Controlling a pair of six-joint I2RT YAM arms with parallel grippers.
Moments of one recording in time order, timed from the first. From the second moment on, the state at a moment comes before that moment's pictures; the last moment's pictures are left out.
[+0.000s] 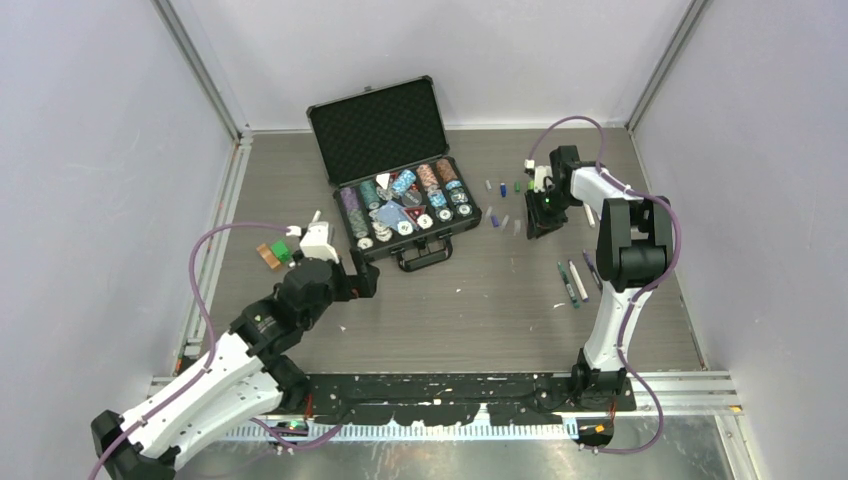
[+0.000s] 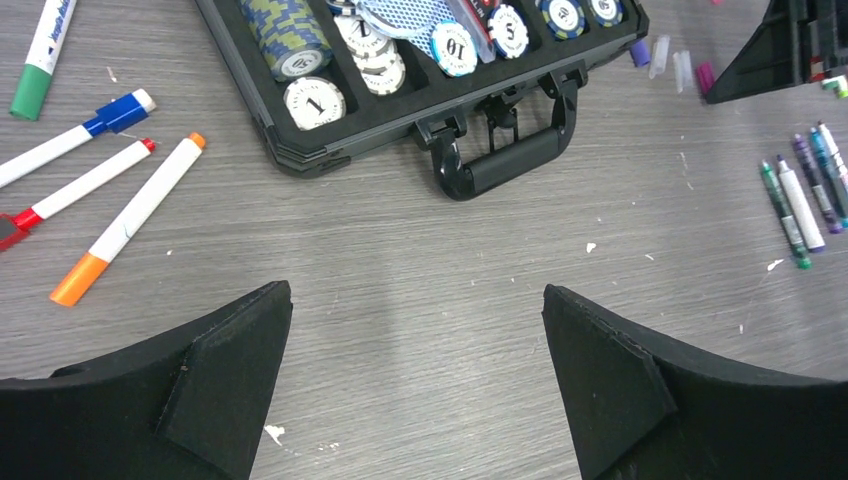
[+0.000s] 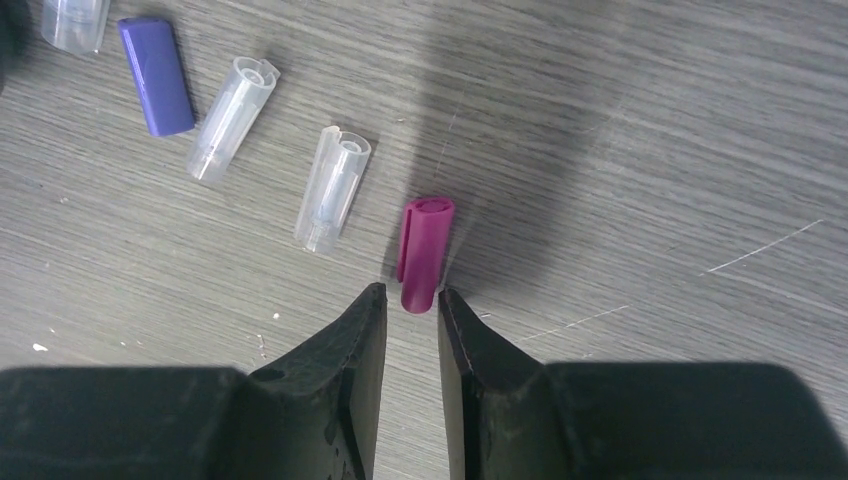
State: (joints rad) left arm -0.74 0.62 0.57 -0.41 -0.38 -0.58; right arm 0.04 2.00 1.42 -0.73 -0.26 -0.16
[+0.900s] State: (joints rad) left arm -0.36 1.19 1.07 -0.84 -0.15 -0.15; right arm 0.03 1.37 1.18 -0.80 -0.58 -0.19
